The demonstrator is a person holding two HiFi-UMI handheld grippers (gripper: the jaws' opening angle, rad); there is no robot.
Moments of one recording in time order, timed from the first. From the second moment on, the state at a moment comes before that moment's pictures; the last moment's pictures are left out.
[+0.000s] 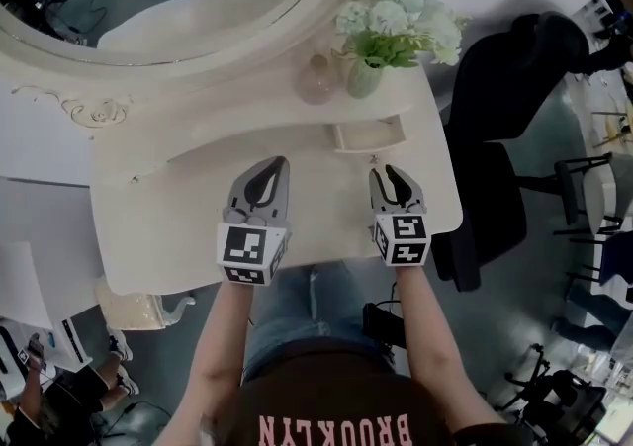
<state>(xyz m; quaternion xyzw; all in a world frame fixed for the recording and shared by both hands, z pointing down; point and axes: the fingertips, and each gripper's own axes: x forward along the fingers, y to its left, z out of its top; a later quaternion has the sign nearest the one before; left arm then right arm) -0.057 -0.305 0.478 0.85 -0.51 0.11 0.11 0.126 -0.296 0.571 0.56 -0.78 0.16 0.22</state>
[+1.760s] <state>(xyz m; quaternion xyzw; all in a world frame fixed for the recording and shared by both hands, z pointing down) -0.068 -0.331 0.475 0.83 -0.53 0.12 0.11 0.120 -0.340 0.590 0.55 -0.78 0.18 0.25</state>
